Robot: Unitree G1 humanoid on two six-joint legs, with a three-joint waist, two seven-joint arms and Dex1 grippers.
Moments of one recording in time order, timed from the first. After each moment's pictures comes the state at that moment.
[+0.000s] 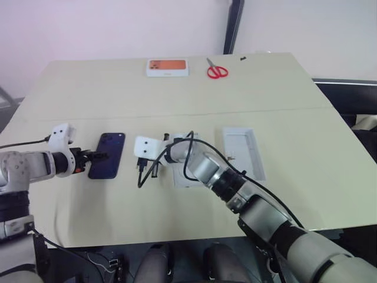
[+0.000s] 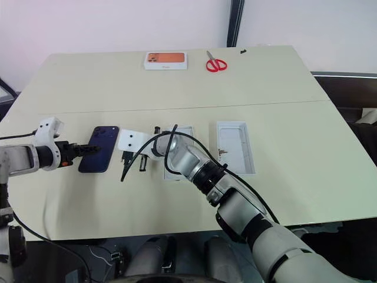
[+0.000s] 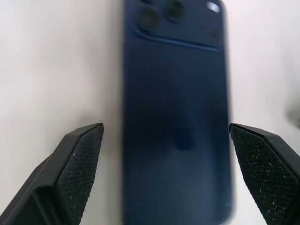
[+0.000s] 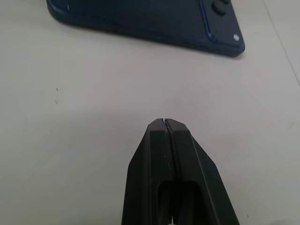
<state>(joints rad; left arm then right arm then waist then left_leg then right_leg) -0.52 0.78 0.36 0.11 -0.65 1.46 -0.44 -0.95 0.02 0.62 0.56 -0.26 0.31 0.69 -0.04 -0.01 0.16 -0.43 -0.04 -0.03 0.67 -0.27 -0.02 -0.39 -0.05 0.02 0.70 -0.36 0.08</state>
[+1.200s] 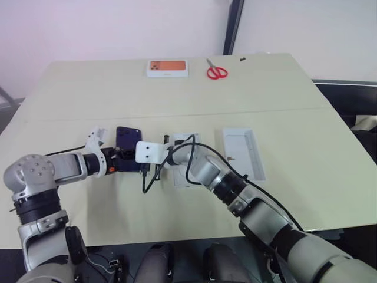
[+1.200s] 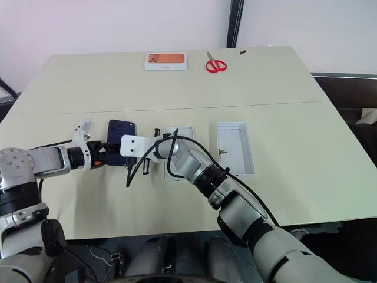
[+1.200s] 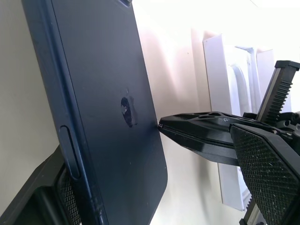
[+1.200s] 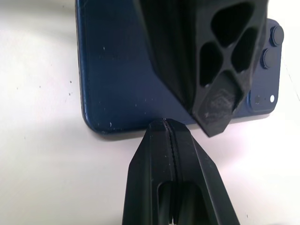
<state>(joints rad) -0.56 0.53 0.52 0.08 -0.89 1.61 -0.25 -0.91 0.01 0.60 0.53 -0.32 0.23 0.72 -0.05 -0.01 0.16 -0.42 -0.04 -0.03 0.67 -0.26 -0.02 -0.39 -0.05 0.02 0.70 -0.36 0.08</state>
